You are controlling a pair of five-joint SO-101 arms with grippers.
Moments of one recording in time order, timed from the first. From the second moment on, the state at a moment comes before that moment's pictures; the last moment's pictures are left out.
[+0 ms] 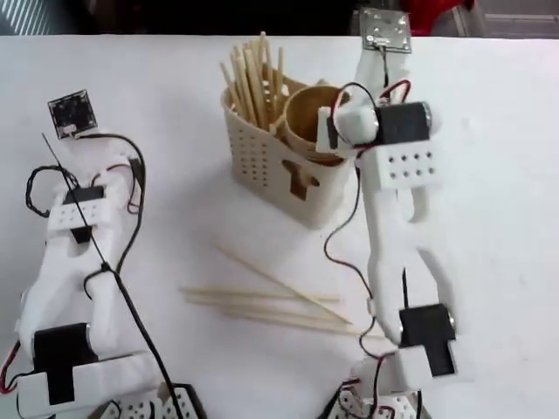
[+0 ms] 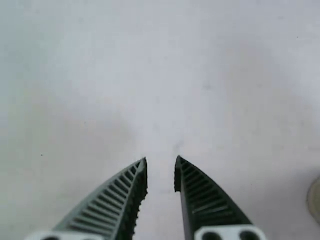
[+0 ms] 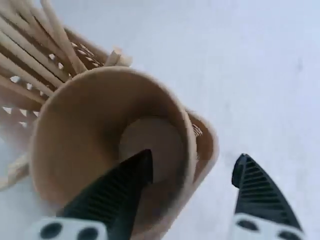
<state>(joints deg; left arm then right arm) -18.3 -8.4 41.5 26.1 11.2 -12.7 1.5 -18.0 86.0 -9.1</state>
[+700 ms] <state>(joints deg) -18.3 -8.4 41.5 26.1 11.2 -10.6 12.7 -21.9 92.0 16.6</state>
